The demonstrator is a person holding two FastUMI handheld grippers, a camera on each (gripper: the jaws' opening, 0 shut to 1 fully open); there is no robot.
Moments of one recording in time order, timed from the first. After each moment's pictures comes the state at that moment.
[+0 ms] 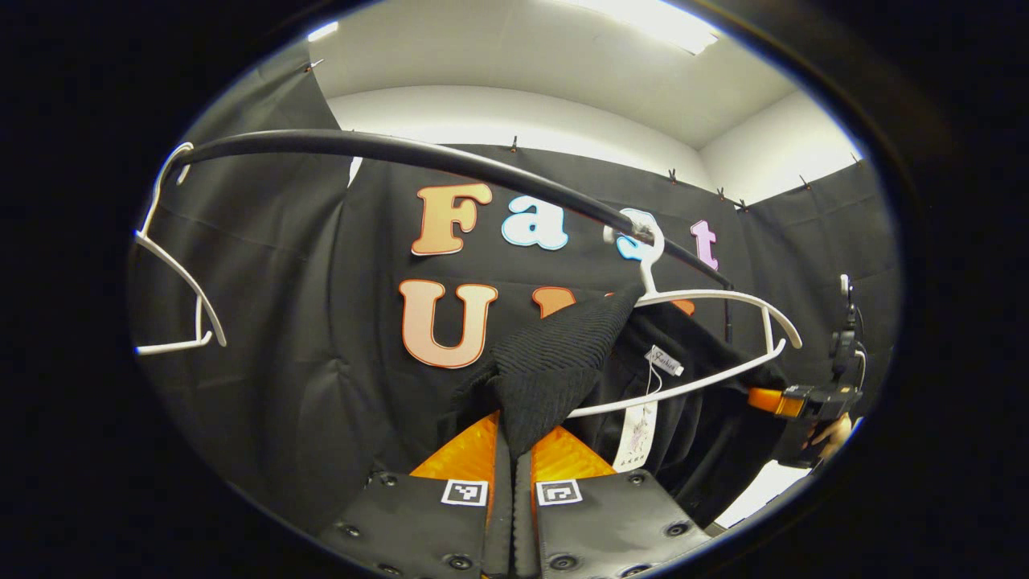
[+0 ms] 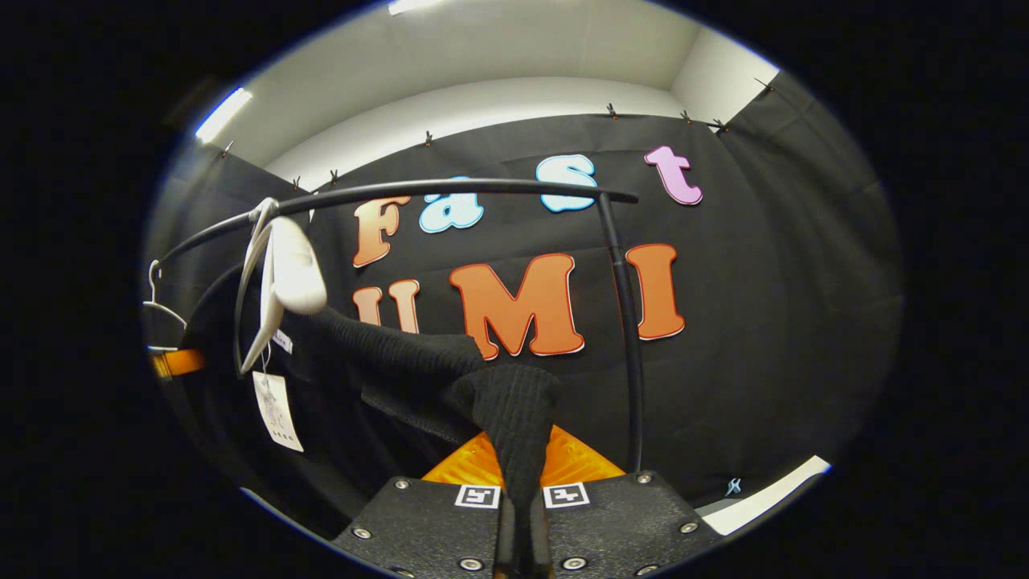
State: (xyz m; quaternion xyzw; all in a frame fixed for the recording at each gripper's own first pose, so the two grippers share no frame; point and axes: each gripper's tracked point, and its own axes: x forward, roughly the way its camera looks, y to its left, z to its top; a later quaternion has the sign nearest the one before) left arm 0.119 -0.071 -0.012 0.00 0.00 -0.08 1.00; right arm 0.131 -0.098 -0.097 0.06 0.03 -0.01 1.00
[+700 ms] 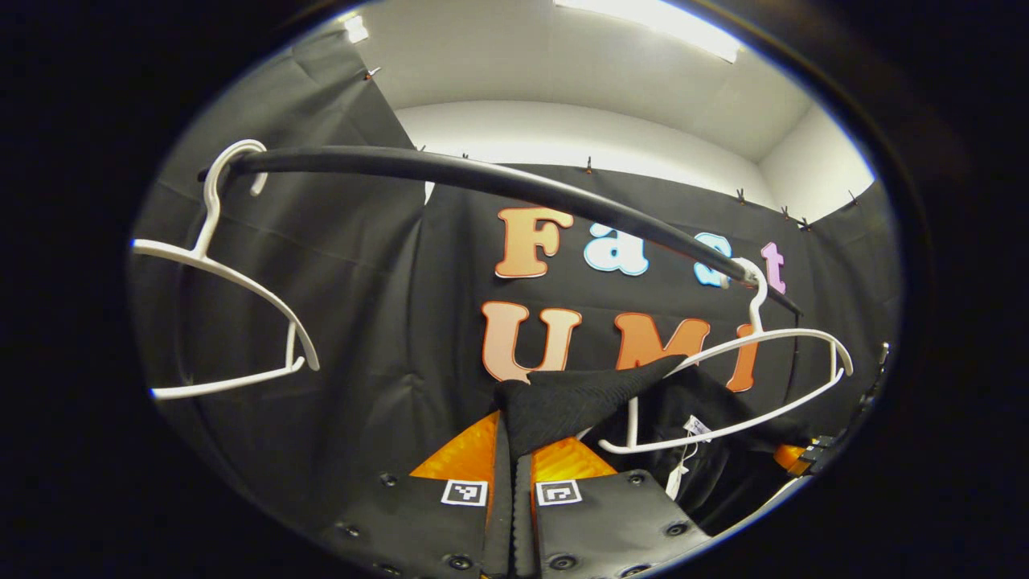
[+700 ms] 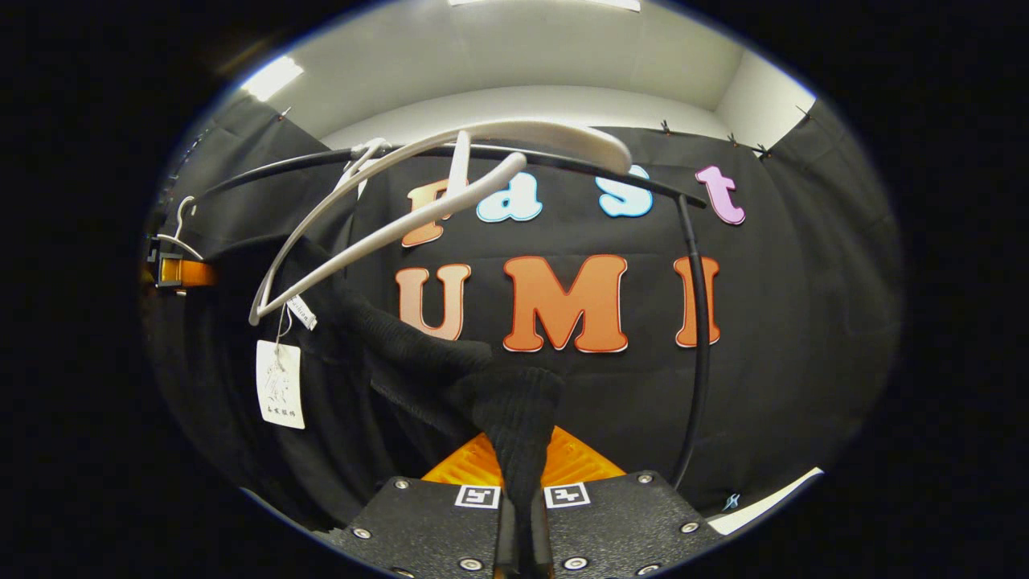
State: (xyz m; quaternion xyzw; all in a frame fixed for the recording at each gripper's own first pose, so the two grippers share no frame) left arm 0.112 0.040 0.024 -0.01 -0.03 0.05 1.00; right arm 0.112 0.005 -0.133 0.01 0.02 0.04 1.00
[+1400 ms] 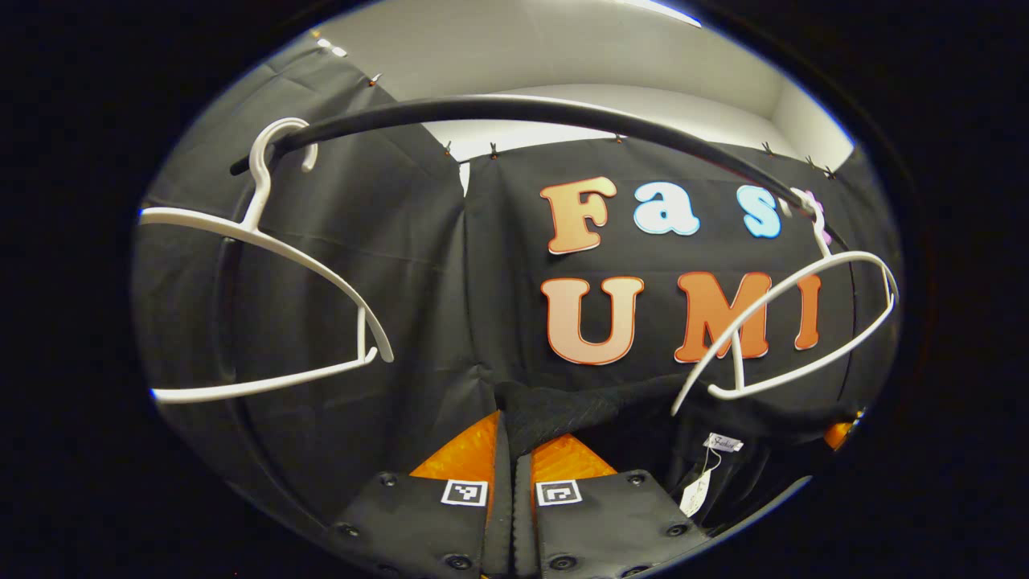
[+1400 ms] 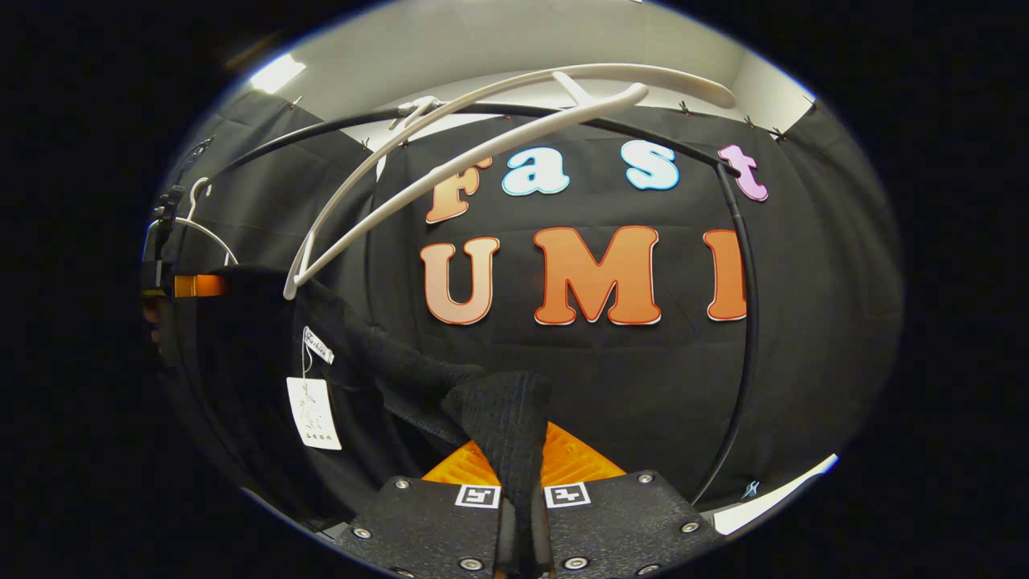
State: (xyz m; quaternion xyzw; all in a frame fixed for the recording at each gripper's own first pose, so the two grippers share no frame) left arm 0.101 0.092 -0.038 0.08 0.01 0.14 0.99; right arm 0.113 0.047 -0.177 0.02 0.05 0.07 1.00
